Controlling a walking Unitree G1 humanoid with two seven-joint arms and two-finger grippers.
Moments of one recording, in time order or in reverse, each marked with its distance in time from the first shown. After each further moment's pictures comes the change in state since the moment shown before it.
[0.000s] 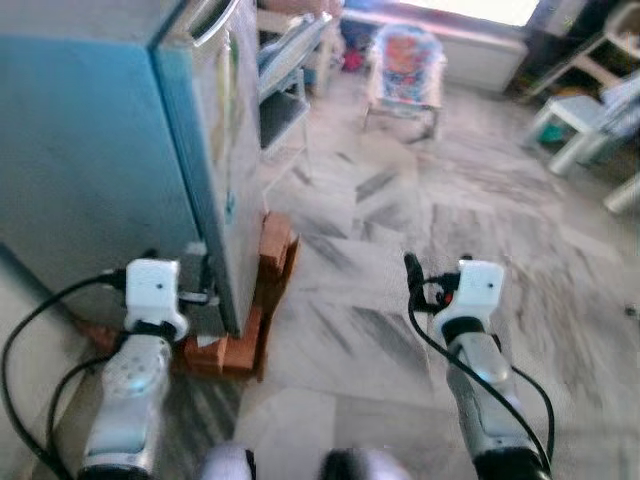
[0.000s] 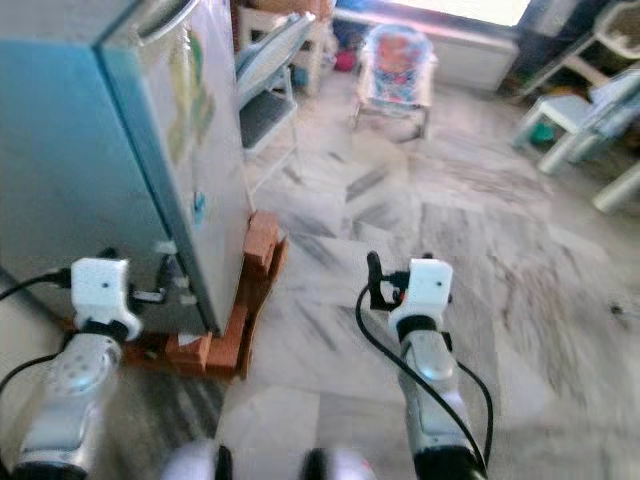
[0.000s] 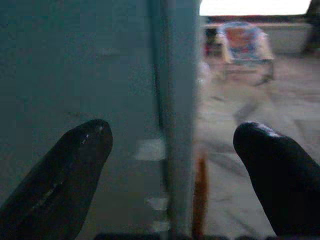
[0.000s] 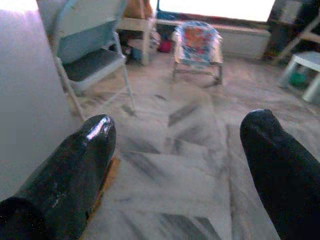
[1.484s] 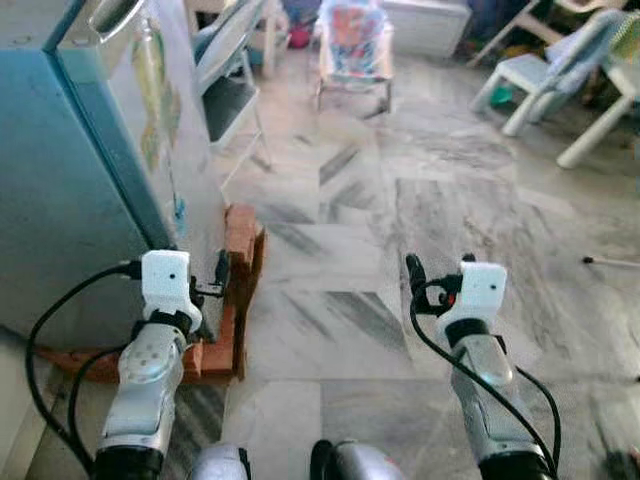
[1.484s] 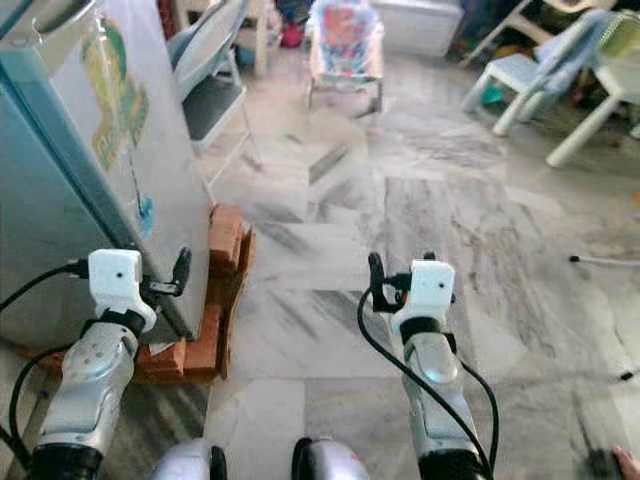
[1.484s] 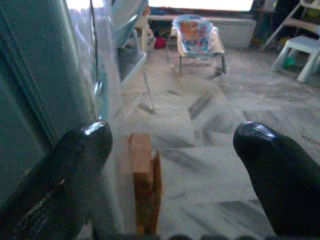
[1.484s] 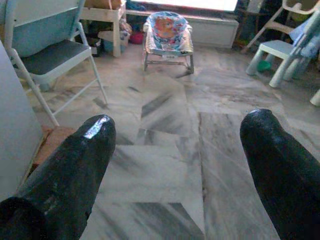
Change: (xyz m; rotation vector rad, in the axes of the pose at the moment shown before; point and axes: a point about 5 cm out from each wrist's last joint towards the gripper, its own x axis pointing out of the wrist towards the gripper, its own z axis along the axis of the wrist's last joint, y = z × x) left arm 0.017 0.005 -0.002 -0.063 0.017 0.017; right arm -0.002 0.003 0.002 -0.018 -0.009 0.033
